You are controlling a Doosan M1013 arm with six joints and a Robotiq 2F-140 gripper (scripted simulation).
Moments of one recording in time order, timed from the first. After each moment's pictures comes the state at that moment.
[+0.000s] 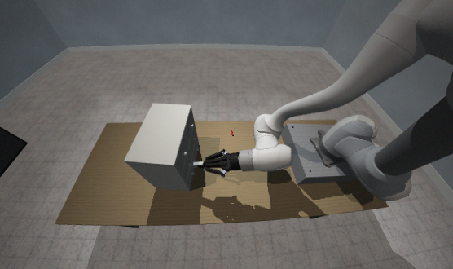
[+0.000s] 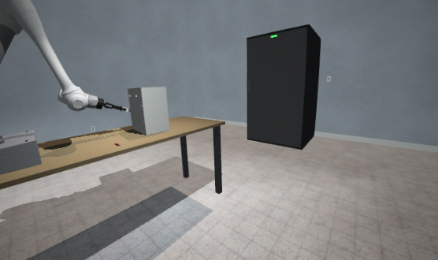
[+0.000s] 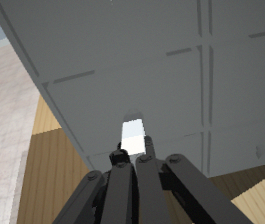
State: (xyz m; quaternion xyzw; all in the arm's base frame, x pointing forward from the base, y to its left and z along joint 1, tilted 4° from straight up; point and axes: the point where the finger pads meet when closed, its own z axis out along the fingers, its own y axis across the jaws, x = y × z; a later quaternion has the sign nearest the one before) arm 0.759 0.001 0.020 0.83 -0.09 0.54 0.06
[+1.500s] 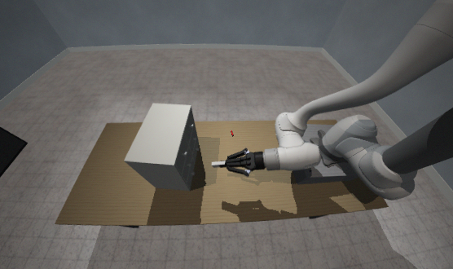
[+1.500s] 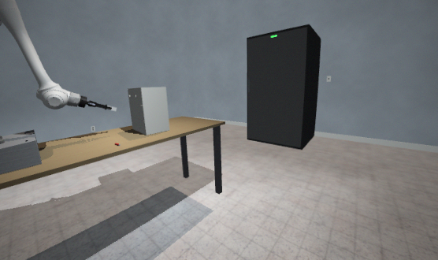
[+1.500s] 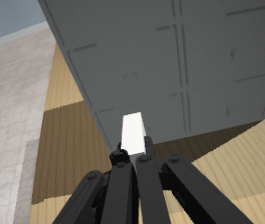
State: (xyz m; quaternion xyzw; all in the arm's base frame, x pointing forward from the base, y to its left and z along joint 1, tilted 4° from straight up) arm 0.663 0.023 0.048 0.84 -0.09 0.54 0.06
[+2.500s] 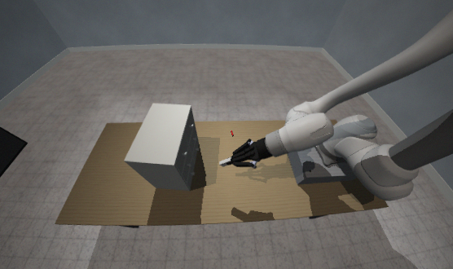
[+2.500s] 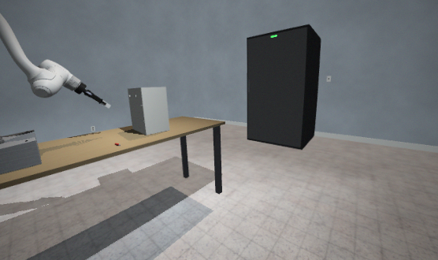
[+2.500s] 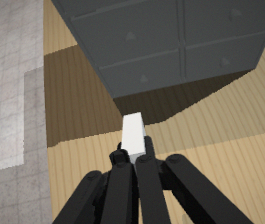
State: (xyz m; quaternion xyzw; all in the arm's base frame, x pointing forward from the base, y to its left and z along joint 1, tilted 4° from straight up) arm 0.633 0.032 0.084 0.92 -0.09 0.38 0.02
